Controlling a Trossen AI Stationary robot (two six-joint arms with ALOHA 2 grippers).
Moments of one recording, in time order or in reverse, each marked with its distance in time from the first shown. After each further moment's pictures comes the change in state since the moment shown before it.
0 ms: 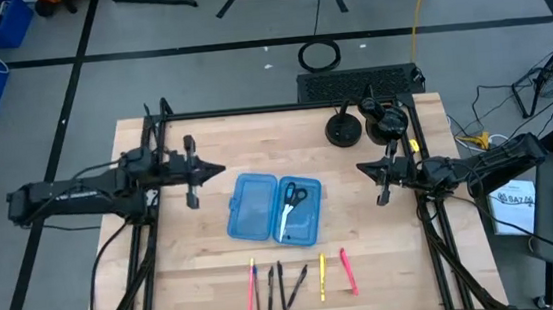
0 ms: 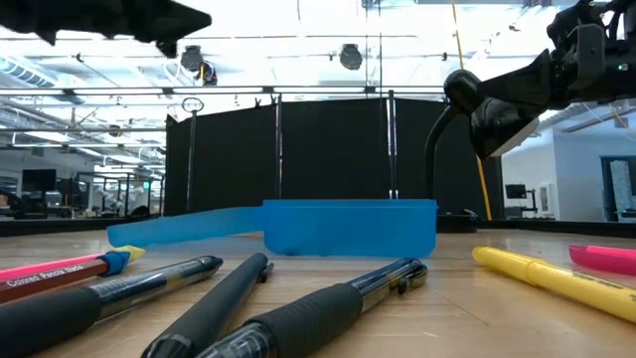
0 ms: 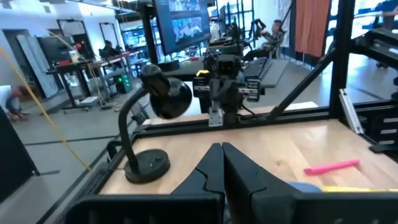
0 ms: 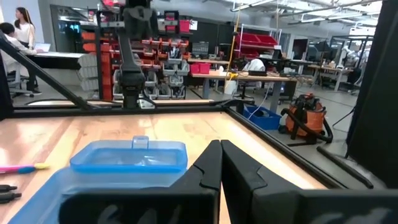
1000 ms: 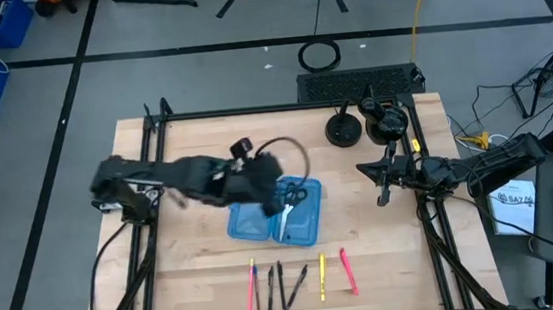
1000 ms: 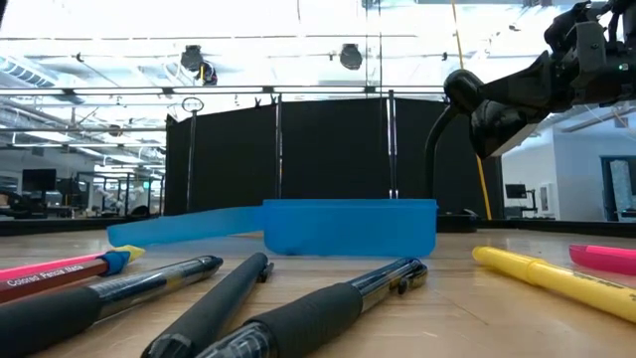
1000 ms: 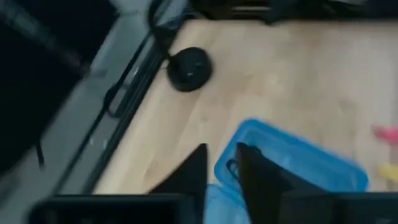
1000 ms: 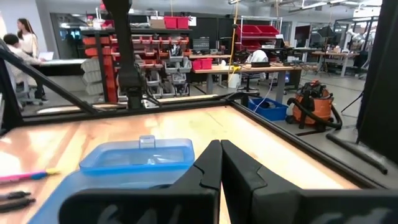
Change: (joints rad) left arm -0.388 1.107 1.474 -1.259 -0.736 -0.370; right arm 0.000 -0.001 0.000 -0.024 -0.001 0.077
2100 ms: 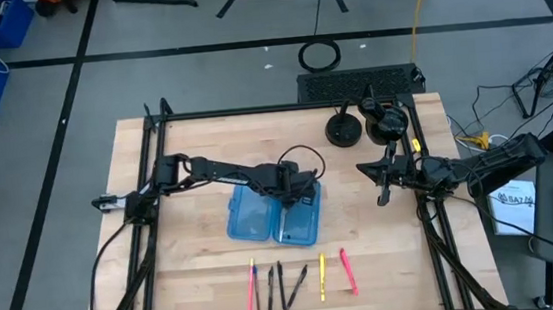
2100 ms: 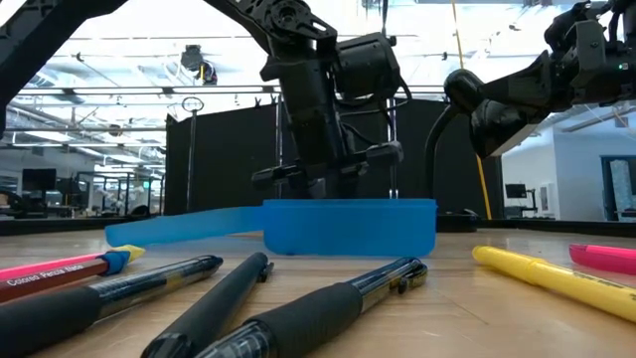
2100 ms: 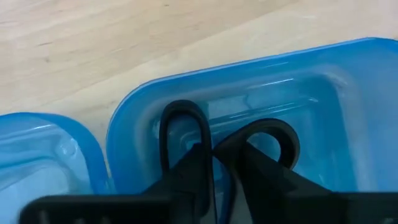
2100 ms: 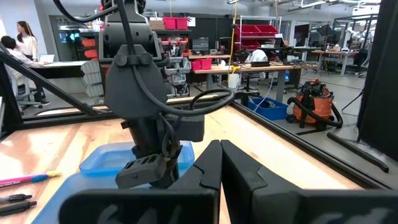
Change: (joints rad) left arm 0.244 0.501 -0.255 0.380 0.386 -0.892; right arm 0.000 0.000 0.000 0.002 0.003 0.026
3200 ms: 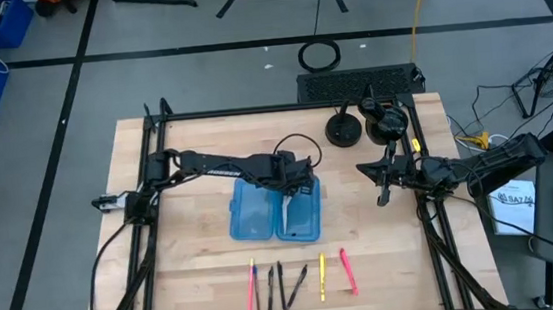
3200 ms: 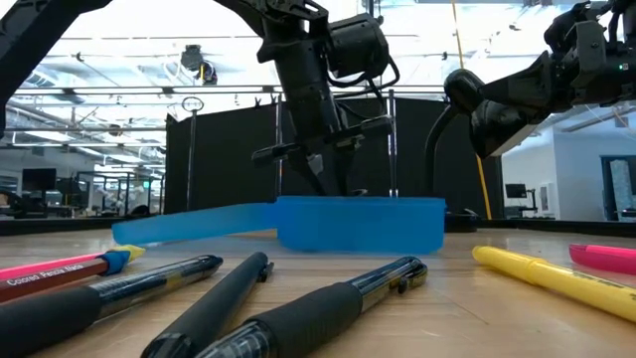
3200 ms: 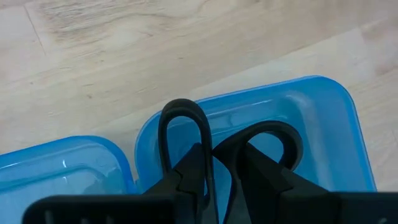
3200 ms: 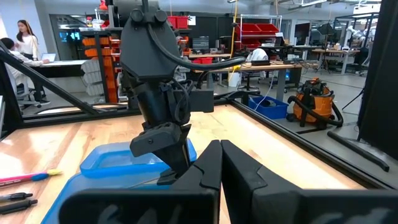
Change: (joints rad) left arm 0.037 -0.090 -0.006 -0.033 -0.019 -0.011; right arm 0.000 -0.002 0.000 -0.007 -0.001 0.004
